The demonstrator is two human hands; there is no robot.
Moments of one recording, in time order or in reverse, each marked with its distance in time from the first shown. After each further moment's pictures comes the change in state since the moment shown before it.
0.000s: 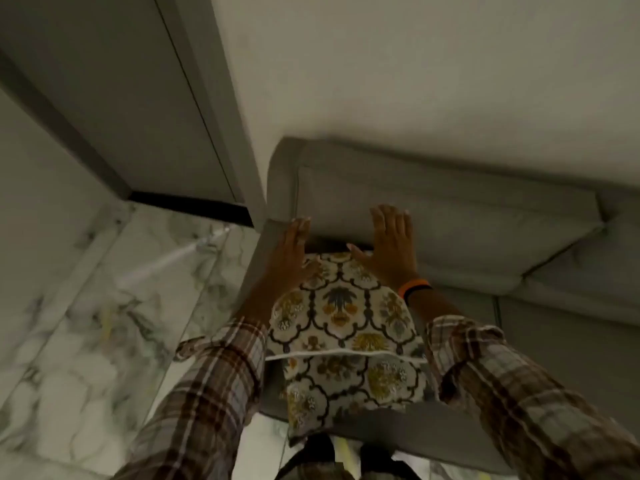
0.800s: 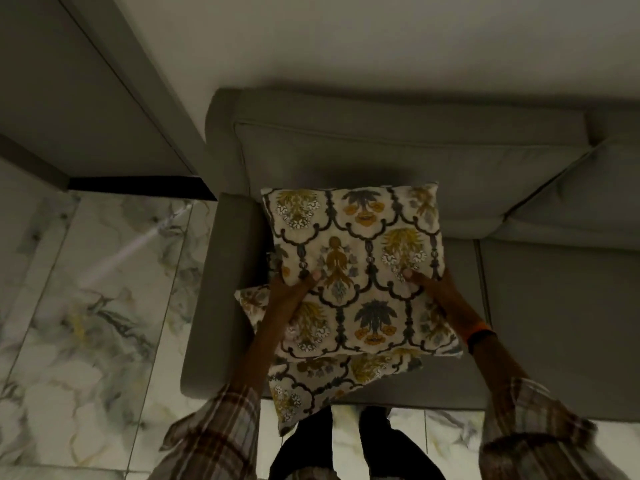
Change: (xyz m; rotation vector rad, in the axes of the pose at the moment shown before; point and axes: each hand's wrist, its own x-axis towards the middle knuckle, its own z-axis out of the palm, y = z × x) left_hand -0.040 0.083 0.084 -1.079 -0.092 -0.862; right_hand -0.141 0.154 0.019 1.226 -0.284 0.820
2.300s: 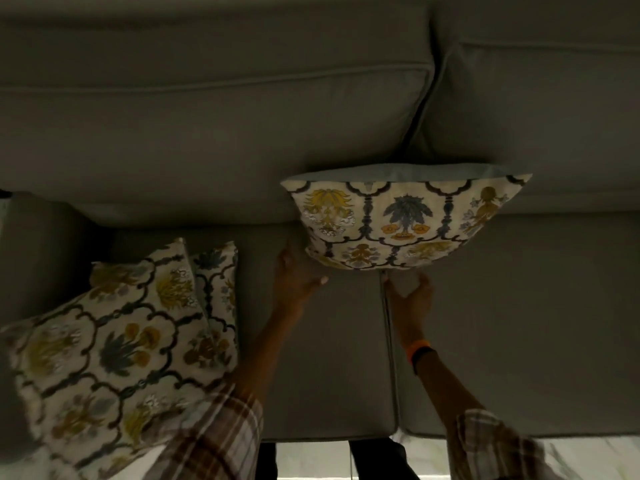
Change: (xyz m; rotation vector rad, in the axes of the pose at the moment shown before) left_hand 0.096 -0.152 0.408 0.695 -0.059 0.224; right_hand 0.136 0.194 -0.282 -0.085 0.518 0.186
